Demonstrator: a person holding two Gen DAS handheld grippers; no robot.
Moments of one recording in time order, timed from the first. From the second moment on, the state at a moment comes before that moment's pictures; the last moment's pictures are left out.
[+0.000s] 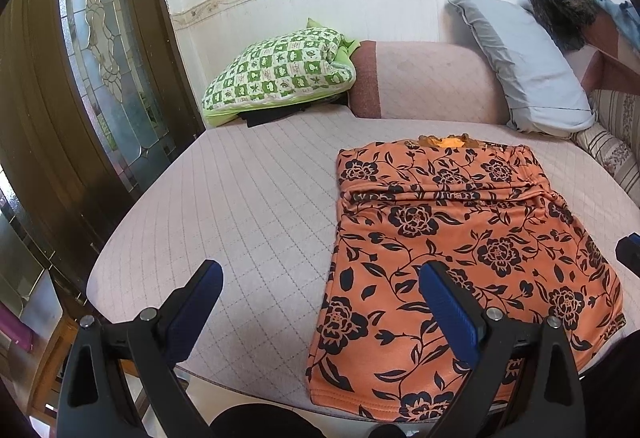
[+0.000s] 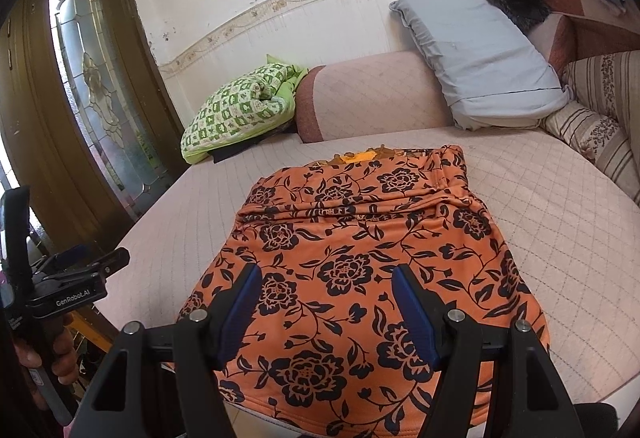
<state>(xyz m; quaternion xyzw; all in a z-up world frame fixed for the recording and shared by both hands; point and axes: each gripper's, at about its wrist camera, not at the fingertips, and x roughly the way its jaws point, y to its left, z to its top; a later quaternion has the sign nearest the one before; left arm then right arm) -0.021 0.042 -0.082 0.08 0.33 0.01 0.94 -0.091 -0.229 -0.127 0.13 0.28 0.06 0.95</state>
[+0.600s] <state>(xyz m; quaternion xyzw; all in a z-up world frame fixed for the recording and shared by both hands) -0.023 0.047 -0.084 0.08 0.34 0.02 0.94 -0.091 -0.227 -0.129 0.13 0.28 0.06 0.95</state>
